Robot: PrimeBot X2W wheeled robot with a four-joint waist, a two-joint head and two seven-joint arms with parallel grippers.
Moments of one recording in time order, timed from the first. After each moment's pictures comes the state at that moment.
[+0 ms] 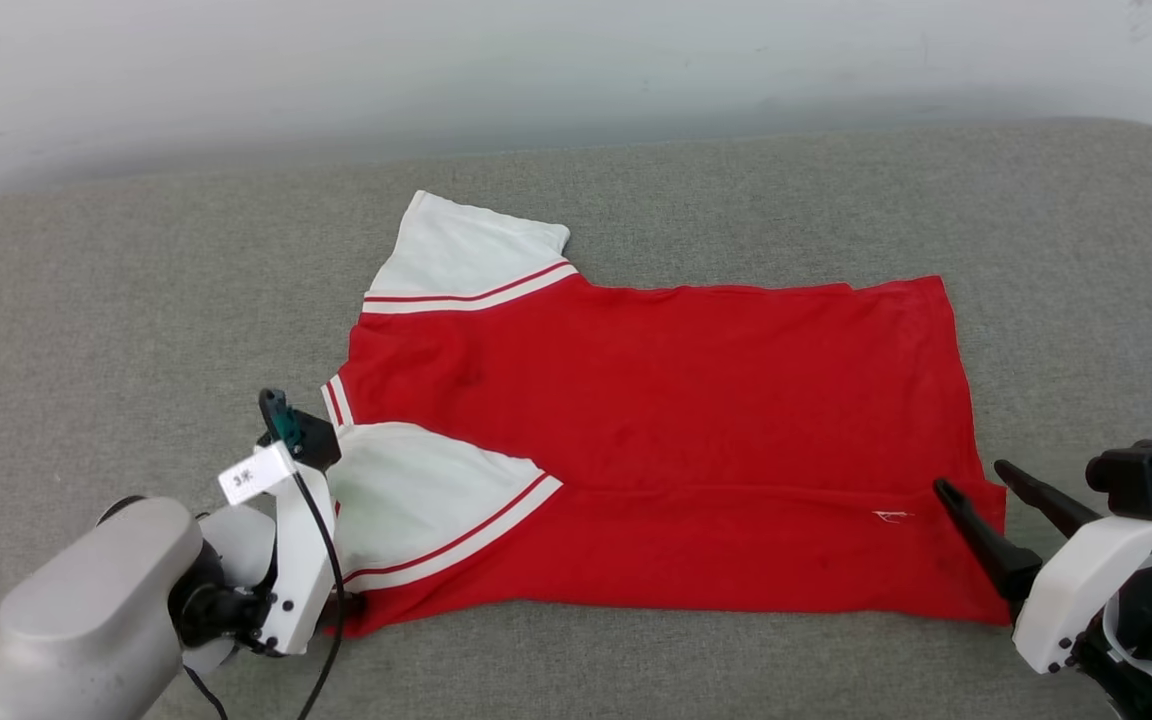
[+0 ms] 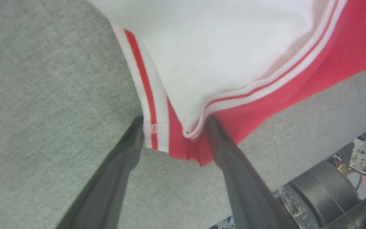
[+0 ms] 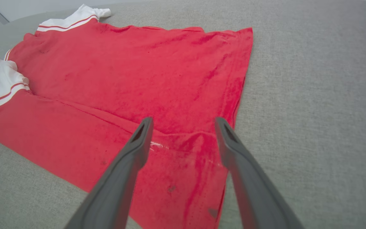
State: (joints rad) left arm -0.71 0.64 -1.04 0.52 -1.08 -0.12 0.73; right arm -0.26 -0.55 0.42 0.32 0.71 0.13 0.04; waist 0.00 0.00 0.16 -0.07
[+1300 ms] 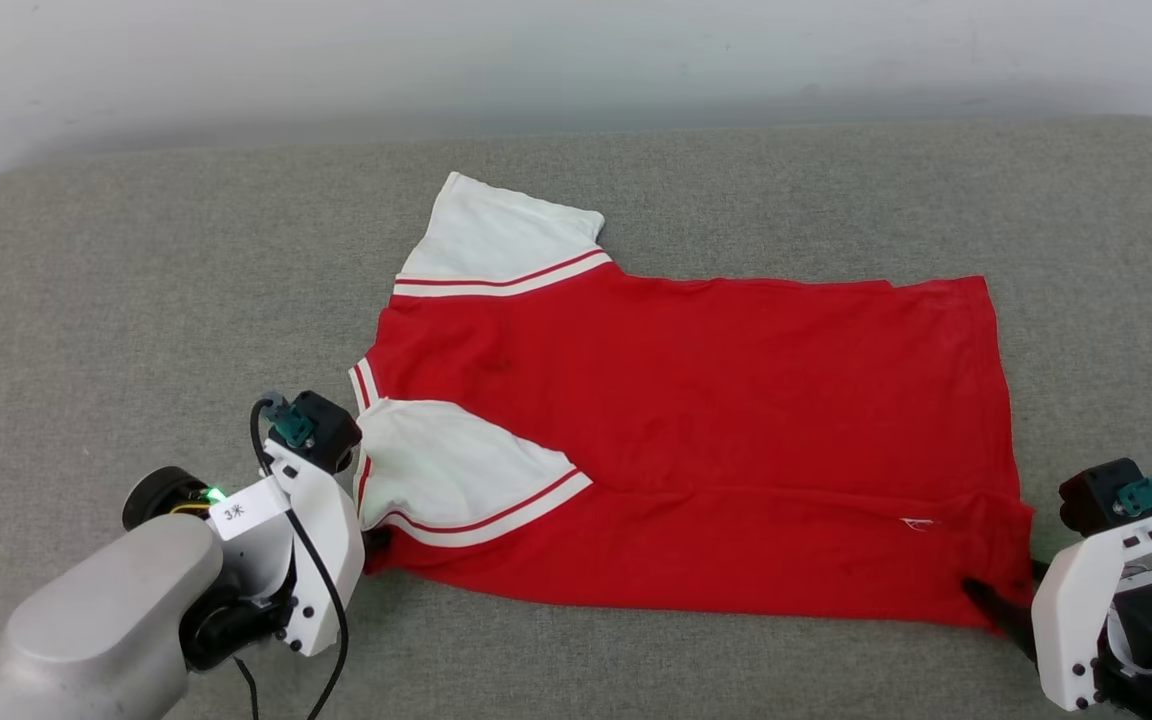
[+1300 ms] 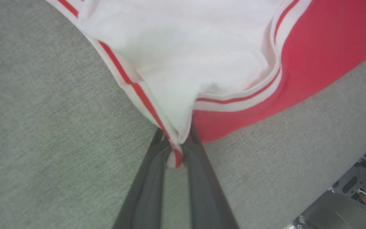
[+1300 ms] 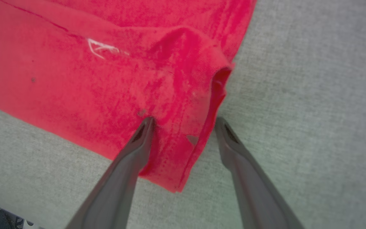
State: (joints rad) left arm -0.72 0.71 -1.12 0.38 -1.03 -0.13 0.40; right arm -0.27 -0.60 0.49 0.41 0.70 0.13 0.46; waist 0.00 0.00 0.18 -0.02
